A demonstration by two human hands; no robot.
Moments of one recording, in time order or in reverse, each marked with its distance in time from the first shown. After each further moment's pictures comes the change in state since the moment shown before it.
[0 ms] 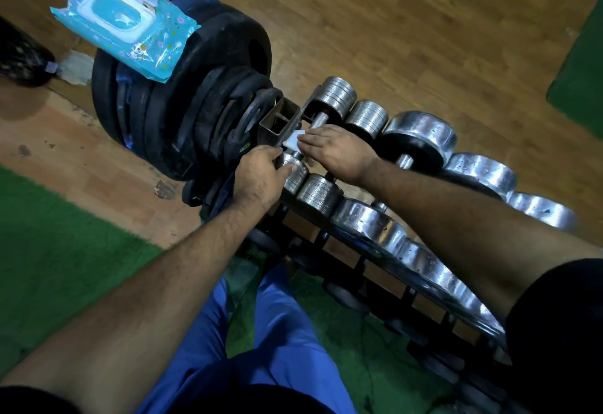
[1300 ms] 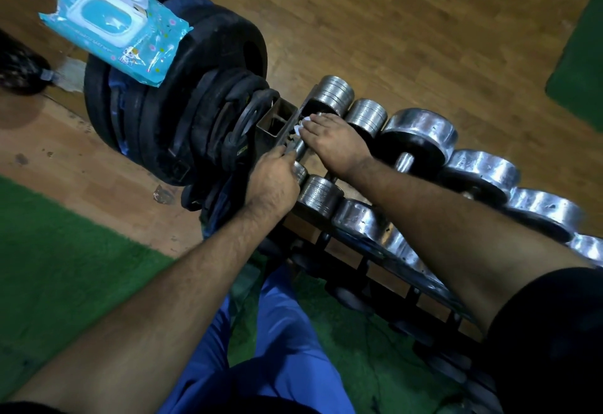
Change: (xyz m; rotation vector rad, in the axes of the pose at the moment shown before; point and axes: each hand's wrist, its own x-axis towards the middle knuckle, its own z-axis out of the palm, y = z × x) left_hand -0.003 0.010 0.019 0.244 -0.054 0.193; right_hand 0.014 -0.003 0.007 -0.045 0.048 0.205
